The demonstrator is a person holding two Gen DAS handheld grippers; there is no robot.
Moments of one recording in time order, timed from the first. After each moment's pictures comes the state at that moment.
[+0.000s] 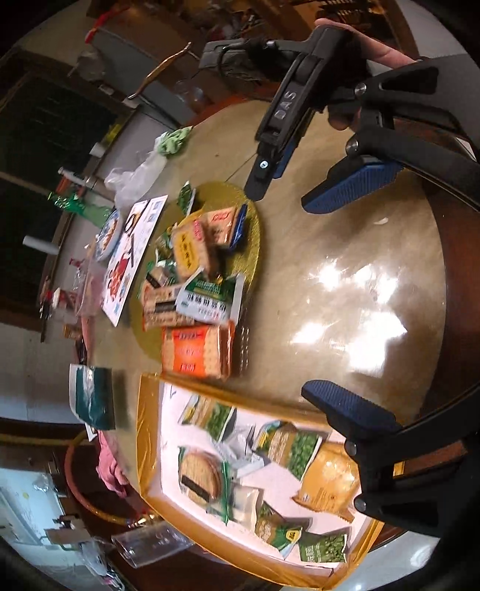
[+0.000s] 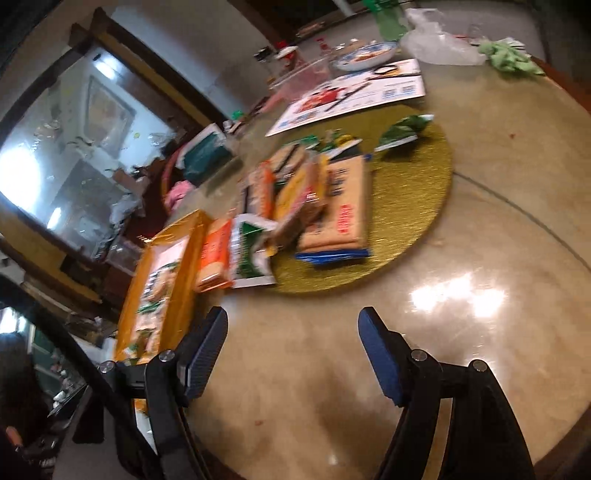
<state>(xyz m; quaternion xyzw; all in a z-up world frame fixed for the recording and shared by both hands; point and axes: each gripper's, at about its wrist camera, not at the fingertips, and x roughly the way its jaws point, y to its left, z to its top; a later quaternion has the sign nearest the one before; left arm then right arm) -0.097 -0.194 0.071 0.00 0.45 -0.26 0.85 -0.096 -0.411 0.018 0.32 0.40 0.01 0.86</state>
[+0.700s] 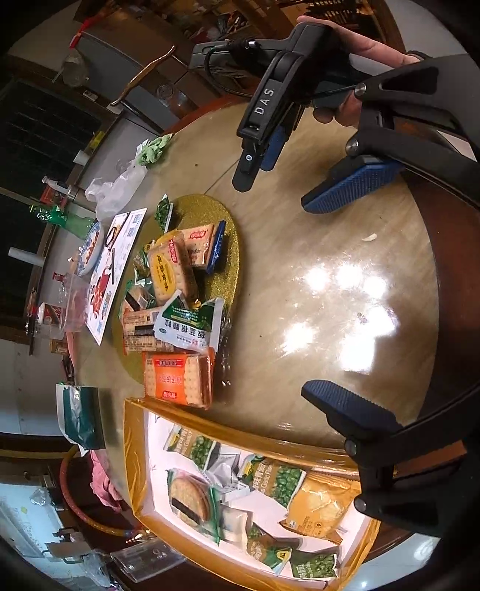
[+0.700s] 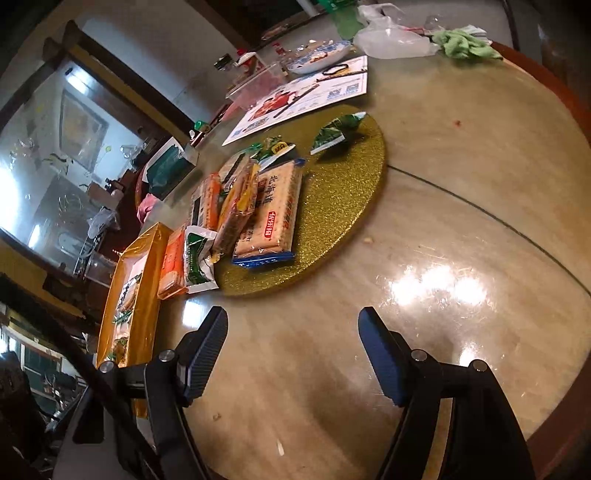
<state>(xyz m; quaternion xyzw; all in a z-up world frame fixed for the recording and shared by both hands) -0.108 -0.215 0.060 0.01 0.47 -0.27 0.84 -0.119 -0.456 0.004 0.34 0.41 -0.03 0.85</state>
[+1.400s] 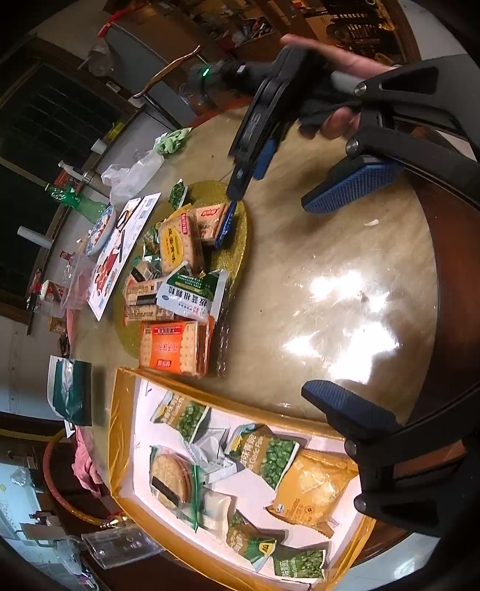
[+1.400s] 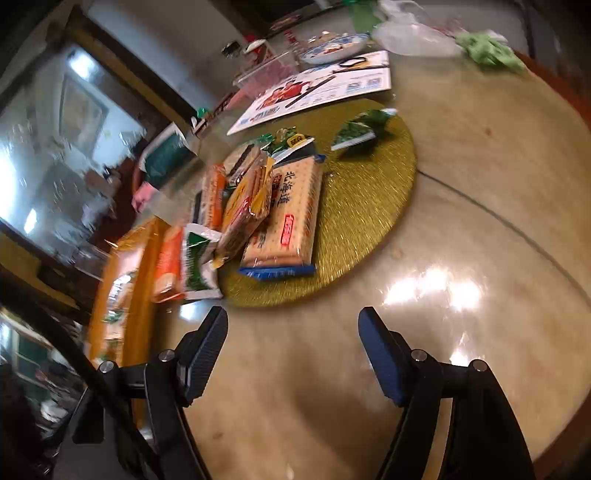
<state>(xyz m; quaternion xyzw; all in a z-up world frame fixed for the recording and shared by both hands) -0.093 -0.179 0.056 -0.03 0.48 -0.27 0.84 -0.076 -0.437 0.001 0.29 0.43 -0.03 0.85</state>
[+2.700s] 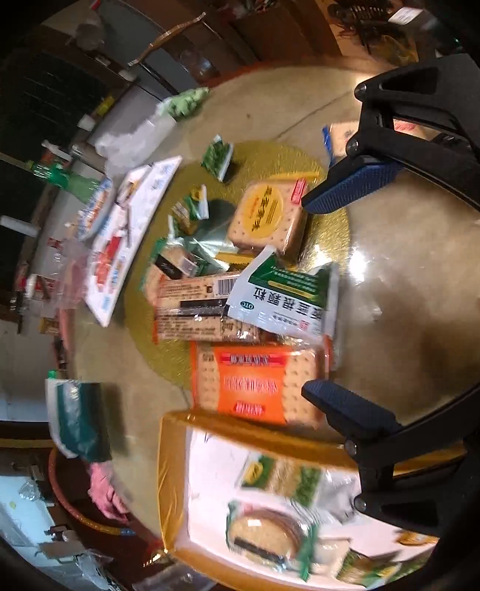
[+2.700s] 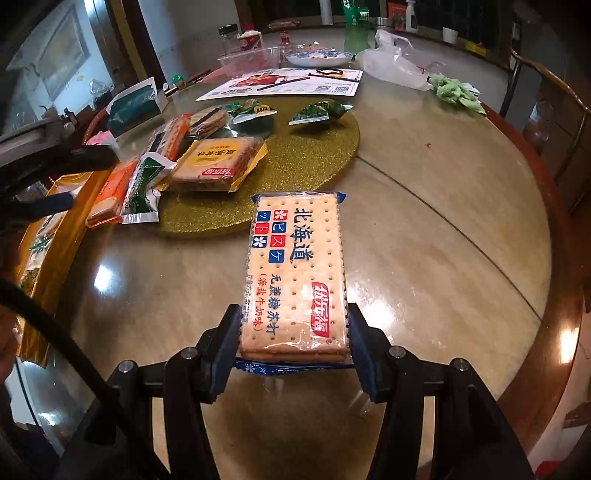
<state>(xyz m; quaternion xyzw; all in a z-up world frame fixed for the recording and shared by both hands) 0.026 -0.273 0.034 0.02 0.50 -0.23 0.83 -0.132 -0.403 -0.007 0.14 0.46 -0.14 0.87</state>
